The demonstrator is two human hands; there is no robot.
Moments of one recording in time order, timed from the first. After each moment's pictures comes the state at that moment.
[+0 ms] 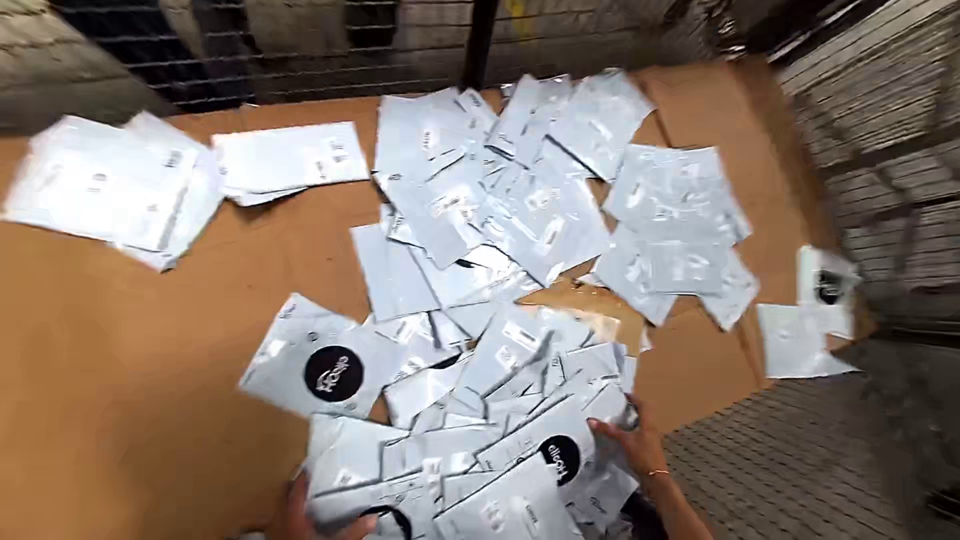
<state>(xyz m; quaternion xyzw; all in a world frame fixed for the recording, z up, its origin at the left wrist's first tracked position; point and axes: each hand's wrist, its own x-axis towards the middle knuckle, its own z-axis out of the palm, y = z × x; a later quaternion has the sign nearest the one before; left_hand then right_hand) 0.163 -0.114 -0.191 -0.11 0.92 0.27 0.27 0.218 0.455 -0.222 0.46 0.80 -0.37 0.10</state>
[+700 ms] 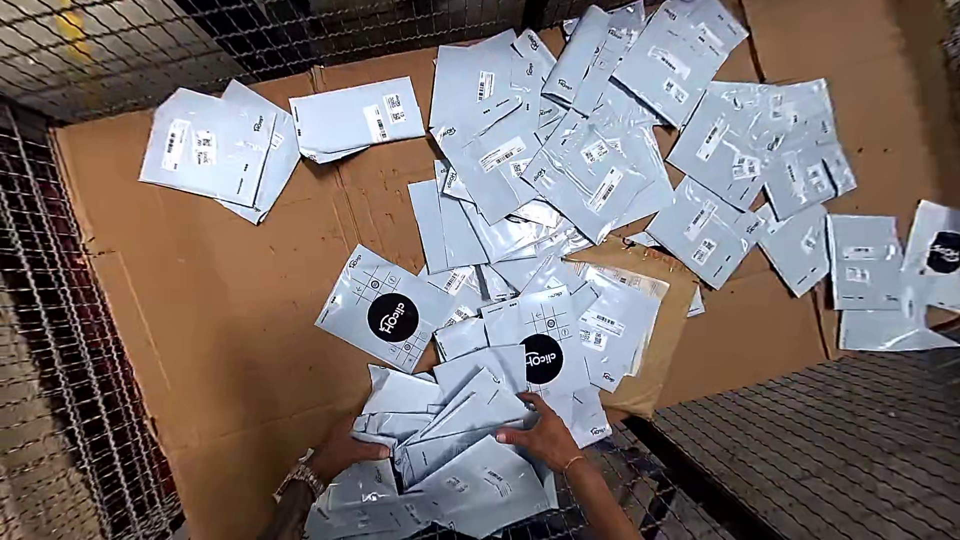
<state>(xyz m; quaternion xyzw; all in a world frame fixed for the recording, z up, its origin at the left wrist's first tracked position) 0.125 -0.185 -0.210 -0.16 0.75 0.39 0.51 0.190 0.221 -0.188 0.31 0.73 -0.42 0.44</state>
